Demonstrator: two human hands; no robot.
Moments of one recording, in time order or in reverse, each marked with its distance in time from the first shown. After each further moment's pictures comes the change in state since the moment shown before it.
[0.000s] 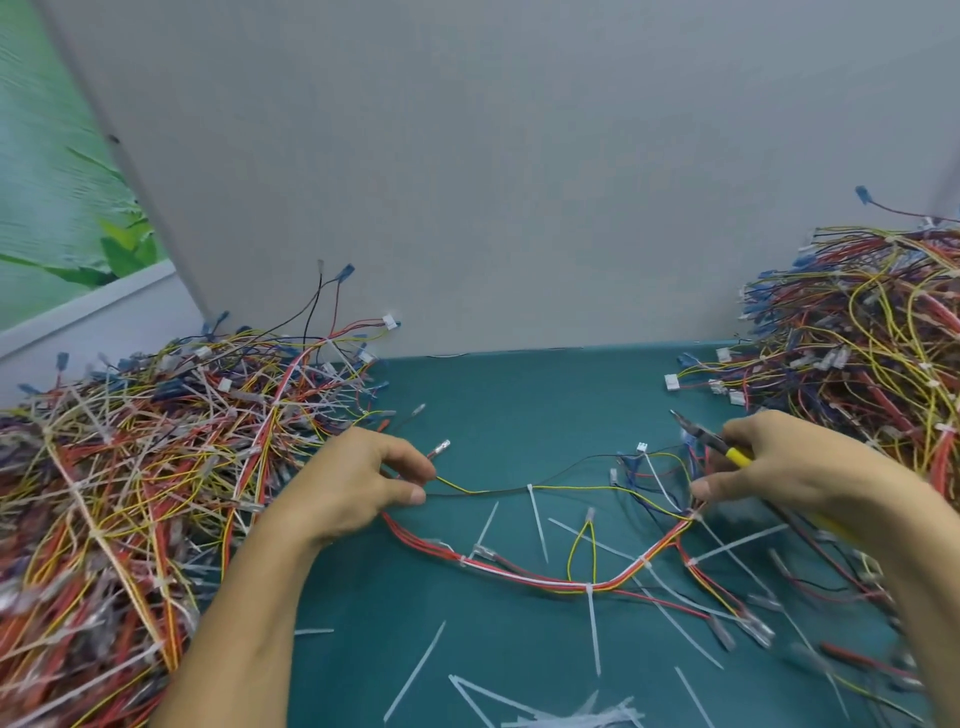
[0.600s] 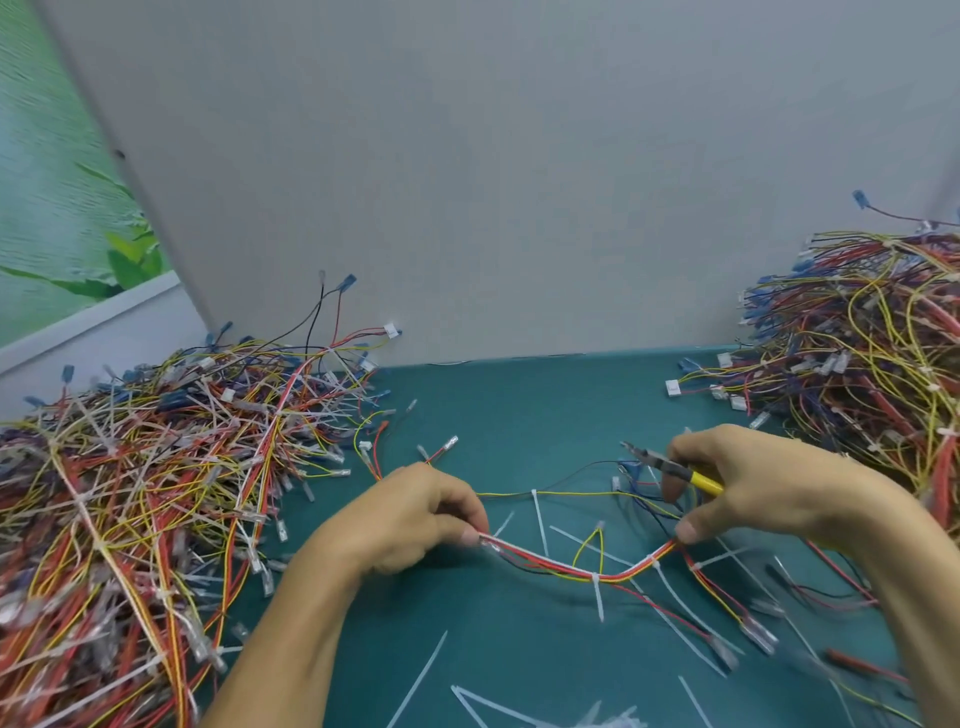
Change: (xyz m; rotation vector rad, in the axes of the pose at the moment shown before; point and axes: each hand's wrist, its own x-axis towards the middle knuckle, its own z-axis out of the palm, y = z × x) left_hand 0.002 0.016 0.029 0.131 -0.267 0.118; right_hand -0.008 -0.017 0.006 -0.054 -0.125 -0.234
